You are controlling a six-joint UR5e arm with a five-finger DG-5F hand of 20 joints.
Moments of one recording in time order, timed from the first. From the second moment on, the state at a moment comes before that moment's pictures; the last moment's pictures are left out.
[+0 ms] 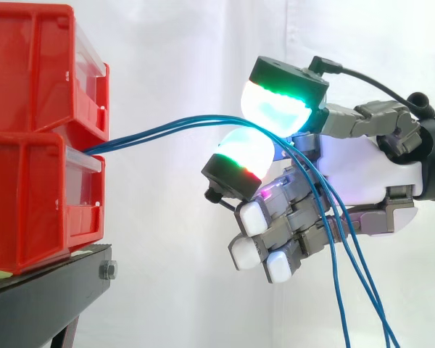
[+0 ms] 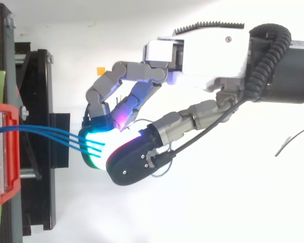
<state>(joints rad) 0.08 -2.24 -1.18 -2.93 -1.48 -0.16</state>
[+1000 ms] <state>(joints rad) 0.07 -2.24 -1.18 -2.92 -1.48 -0.16</state>
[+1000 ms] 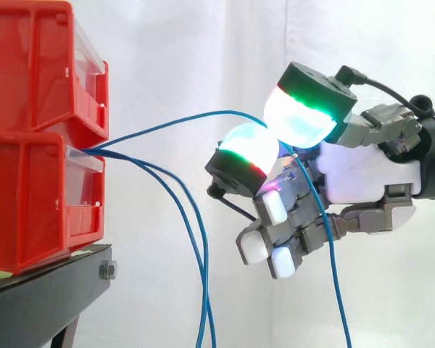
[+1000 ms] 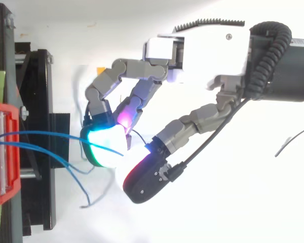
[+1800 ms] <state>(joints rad) 0.07 -2.24 -1.18 -2.93 -1.48 -0.16</state>
